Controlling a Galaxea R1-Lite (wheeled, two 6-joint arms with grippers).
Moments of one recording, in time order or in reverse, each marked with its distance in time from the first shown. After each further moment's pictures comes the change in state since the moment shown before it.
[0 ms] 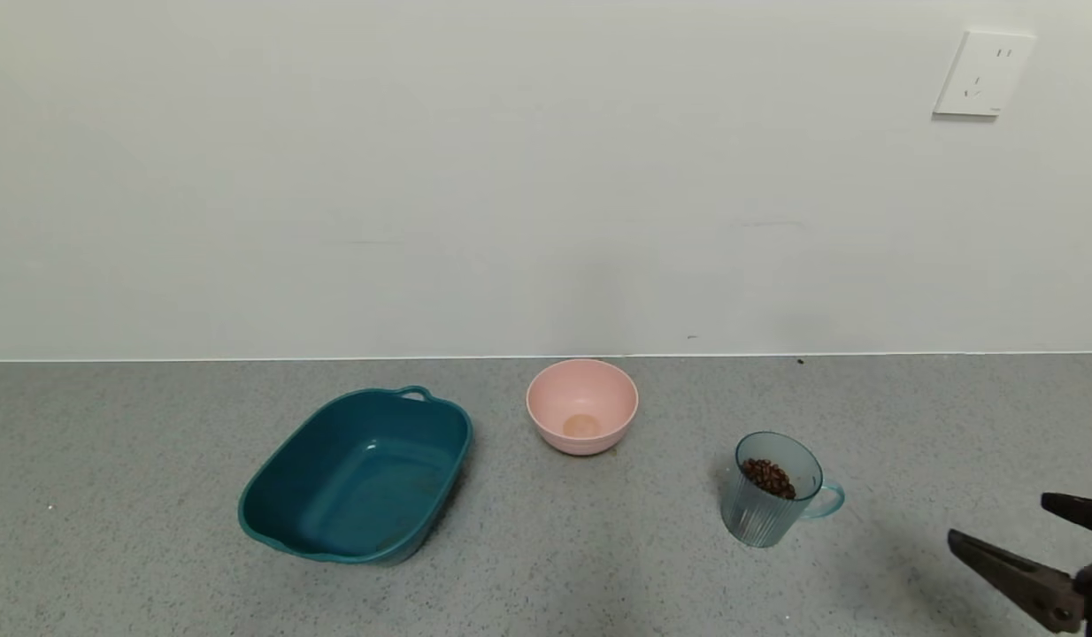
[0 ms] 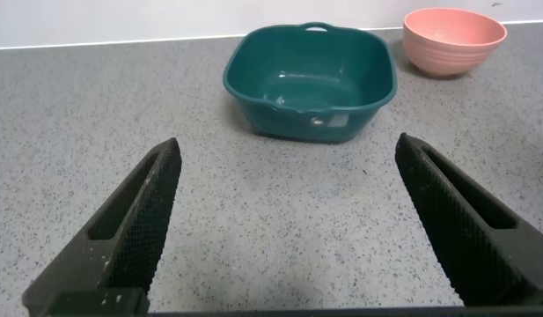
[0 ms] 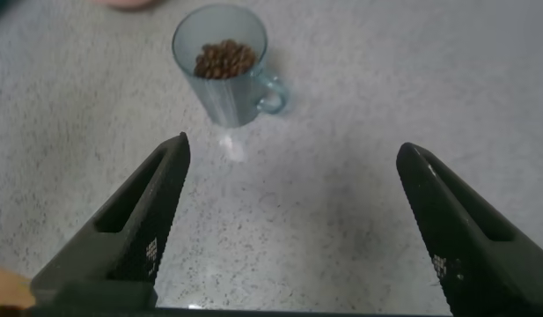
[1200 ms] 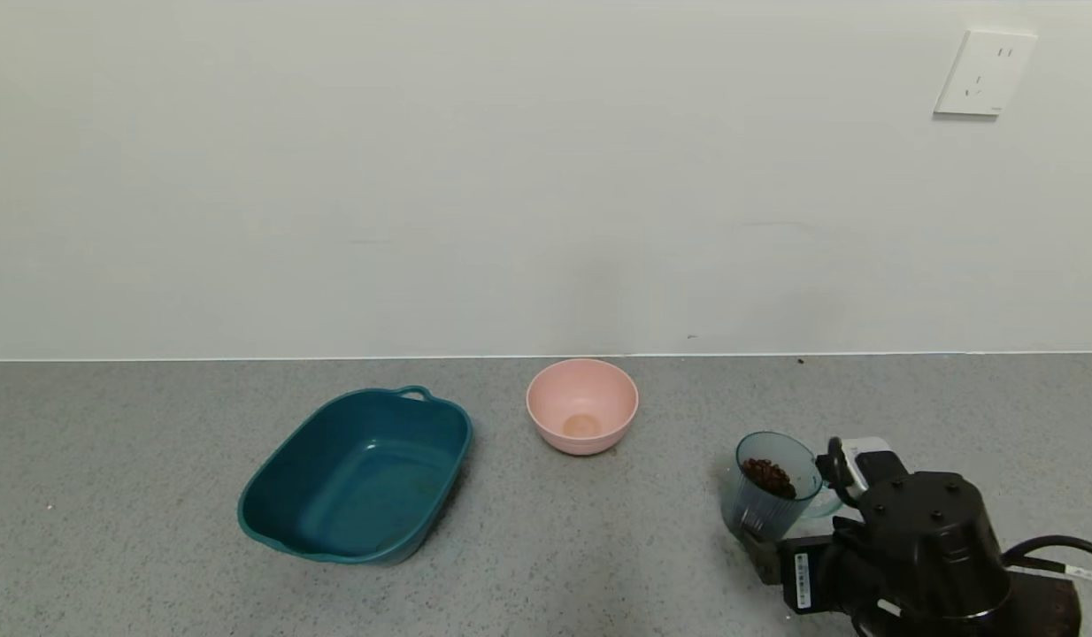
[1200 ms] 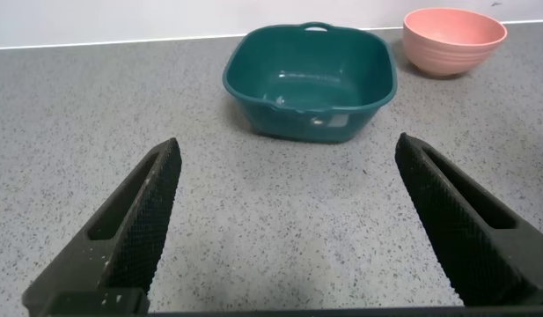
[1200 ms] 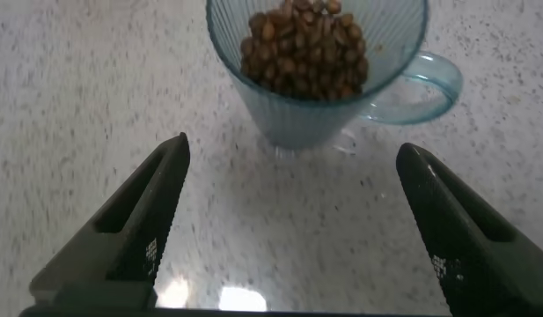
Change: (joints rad) left arm 0.000 0.000 0.000 0.000 0.000 0.000; right arm 0.440 0.717 0.003 -0.524 -0.495 0.397
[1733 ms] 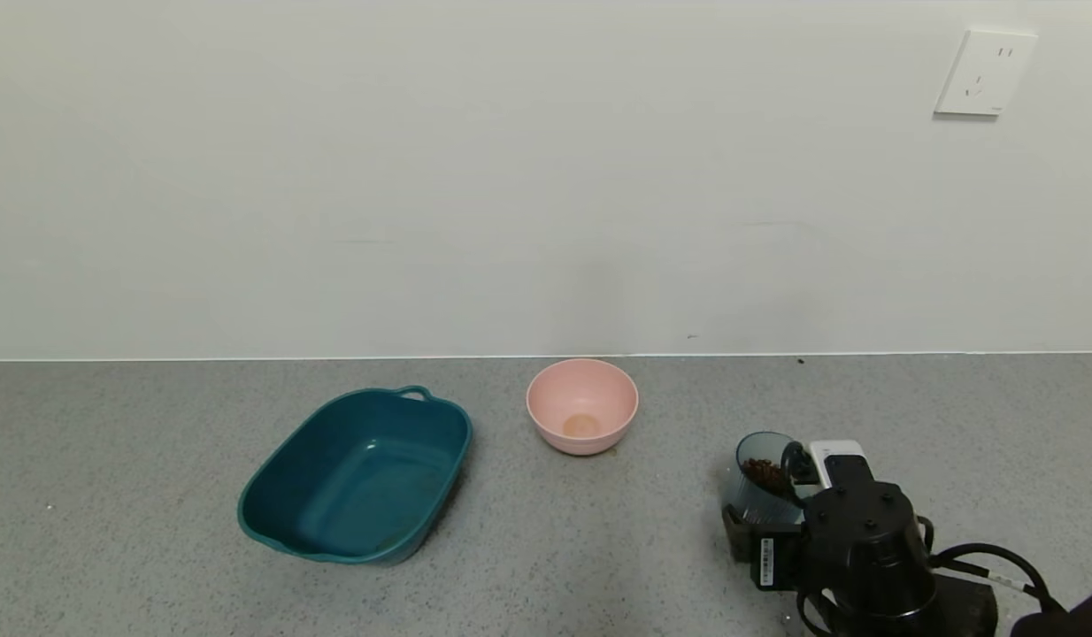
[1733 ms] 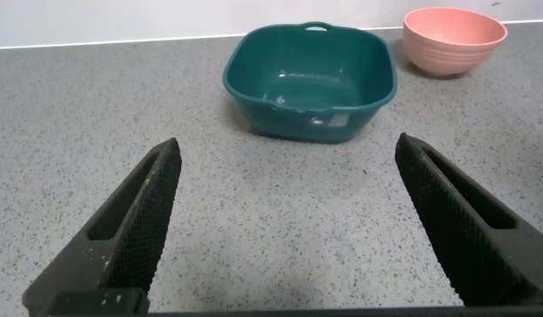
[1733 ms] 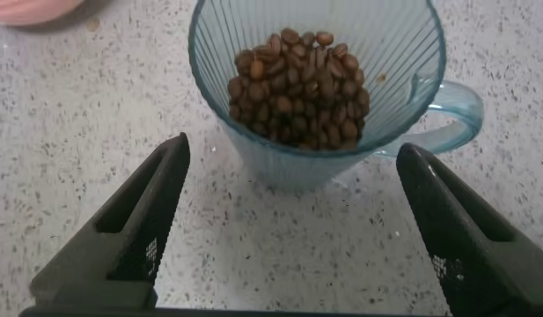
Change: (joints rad) left arm 0.000 0.000 0.000 0.001 0.000 0.000; right arm 0.026 0.170 -0.008 -0.213 -0.146 0.017
